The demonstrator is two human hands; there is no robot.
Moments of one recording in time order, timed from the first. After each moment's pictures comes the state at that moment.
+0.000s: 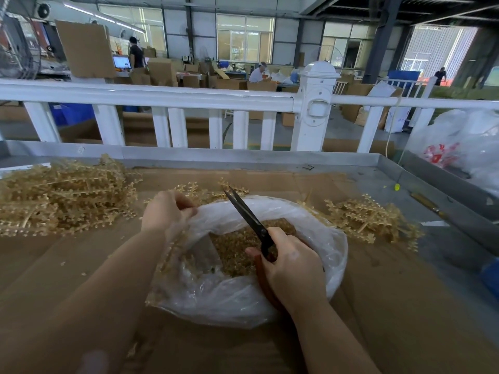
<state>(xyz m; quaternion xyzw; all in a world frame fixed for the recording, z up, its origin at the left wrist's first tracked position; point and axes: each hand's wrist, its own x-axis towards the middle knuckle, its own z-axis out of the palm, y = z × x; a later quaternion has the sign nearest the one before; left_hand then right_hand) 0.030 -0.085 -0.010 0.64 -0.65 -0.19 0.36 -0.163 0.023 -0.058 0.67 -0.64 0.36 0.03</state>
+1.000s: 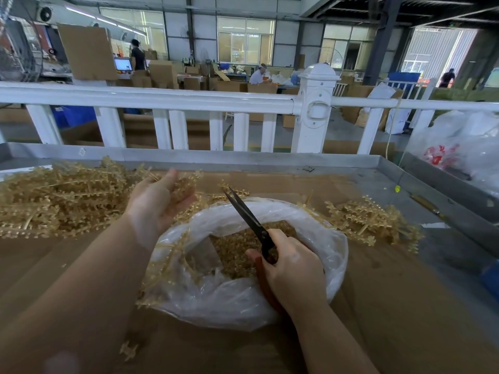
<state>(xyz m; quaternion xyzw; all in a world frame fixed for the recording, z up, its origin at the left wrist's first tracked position) 0.032 -0.088 0.025 0.45 -0.26 -0.59 0.61 -0.162 0.024 -0.058 0.66 -0.65 0.37 0.03</state>
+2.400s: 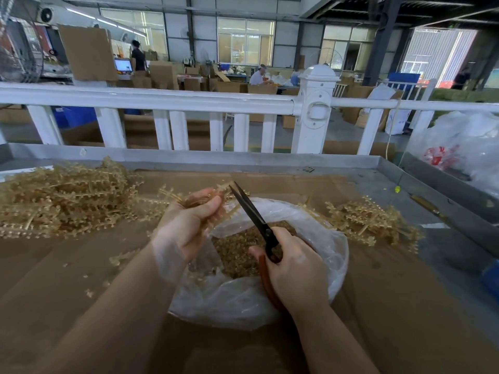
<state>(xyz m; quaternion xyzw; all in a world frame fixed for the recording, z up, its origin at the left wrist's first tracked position) 0.000 -0.047 0.008 0.32 -0.29 -0.70 0.56 -0.160 0.026 -0.056 0.64 -0.65 0.41 0.04</state>
